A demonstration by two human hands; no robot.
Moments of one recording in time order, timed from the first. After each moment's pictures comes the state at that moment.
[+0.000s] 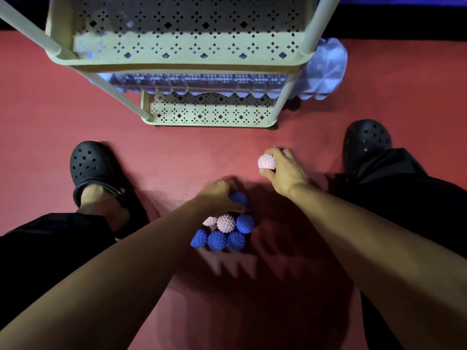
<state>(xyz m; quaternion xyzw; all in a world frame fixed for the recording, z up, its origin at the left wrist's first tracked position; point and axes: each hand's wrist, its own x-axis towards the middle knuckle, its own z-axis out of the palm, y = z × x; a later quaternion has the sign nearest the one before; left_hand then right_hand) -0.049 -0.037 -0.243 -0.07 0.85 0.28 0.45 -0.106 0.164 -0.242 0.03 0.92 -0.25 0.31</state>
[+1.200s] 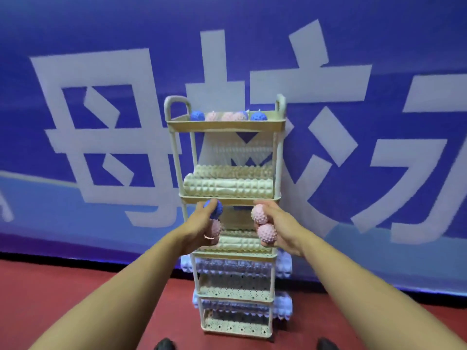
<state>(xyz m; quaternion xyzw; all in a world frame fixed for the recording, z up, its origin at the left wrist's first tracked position) -0.023 -0.091 0.436 -0.04 0.71 0.71 0.03 -0.055 0.135 0.438 -0.09 0.67 -0.72 0.19</state>
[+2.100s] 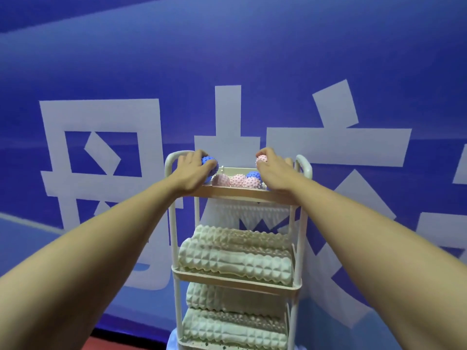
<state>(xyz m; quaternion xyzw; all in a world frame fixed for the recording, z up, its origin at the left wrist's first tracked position) -0.182 -0.152 0.661 -0.01 0.94 0.21 -0.26 -0.223 0.071 0.674 -0.23 0.93 -0.27 -0.14</state>
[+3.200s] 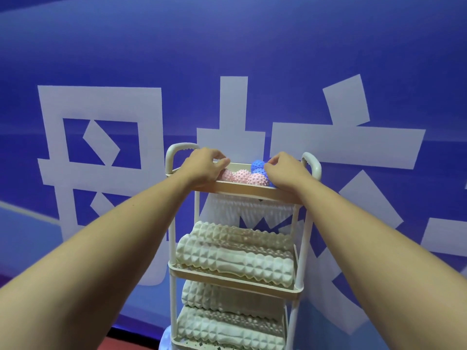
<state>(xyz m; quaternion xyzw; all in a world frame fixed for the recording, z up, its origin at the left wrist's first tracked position) -0.226 -0.149 0.654 -0.01 0.93 0.23 -0.28 -0.237 0.070 0.666 -0.15 0.93 -0.30 -0.16</state>
